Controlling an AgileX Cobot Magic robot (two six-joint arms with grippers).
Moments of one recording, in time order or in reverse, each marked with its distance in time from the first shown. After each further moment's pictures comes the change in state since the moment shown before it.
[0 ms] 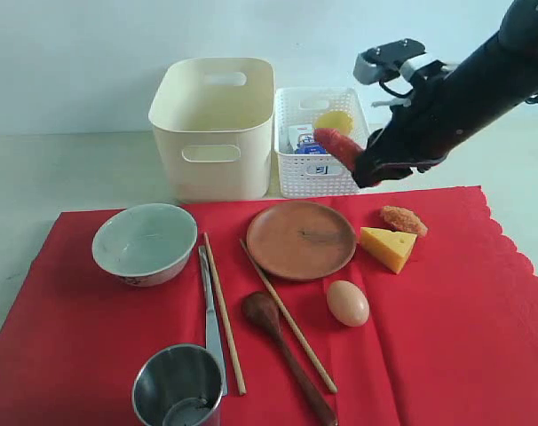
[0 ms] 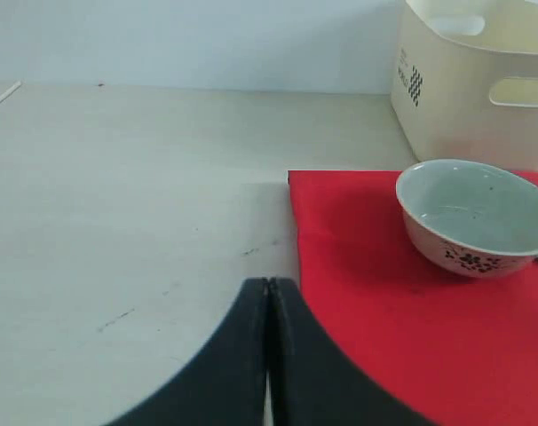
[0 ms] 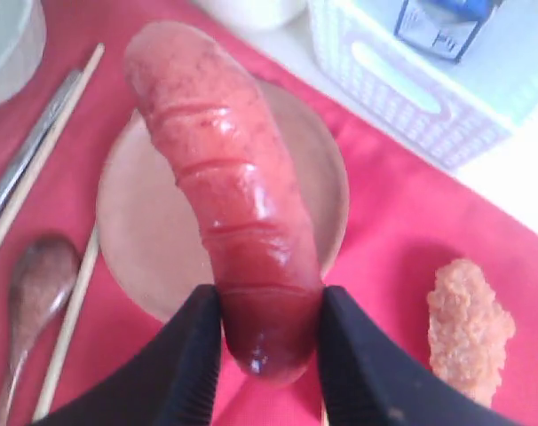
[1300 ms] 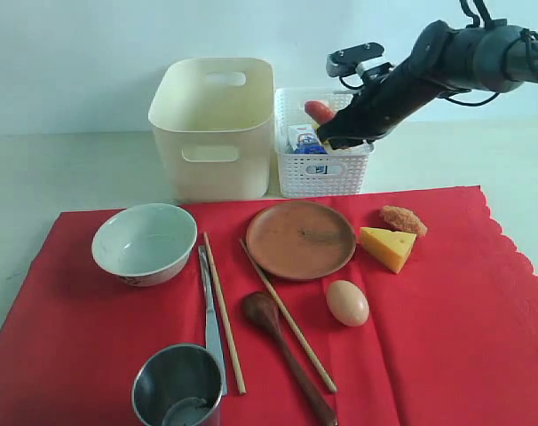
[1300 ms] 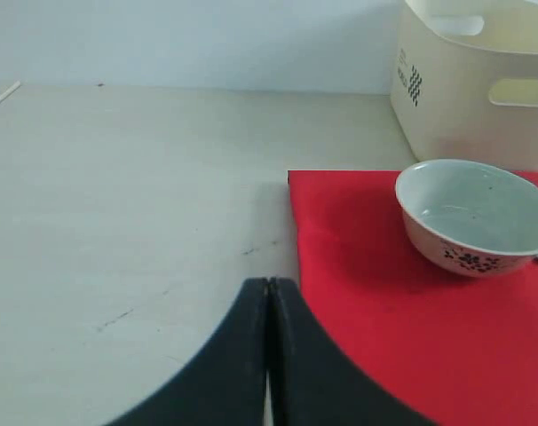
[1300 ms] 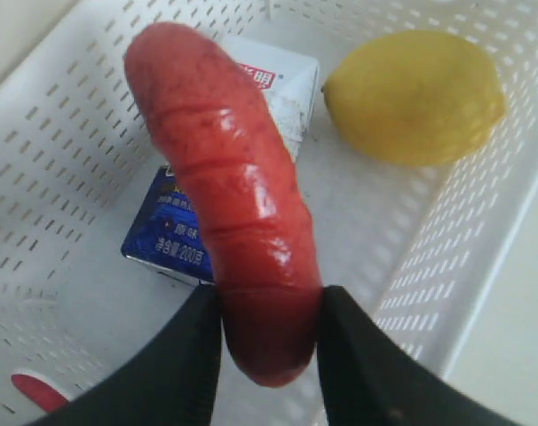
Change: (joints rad) left arm 0.000 0.000 0.000 0.000 0.000 0.000; right arm -0.029 0.563 -0.631 -0.132 -0.113 0.182
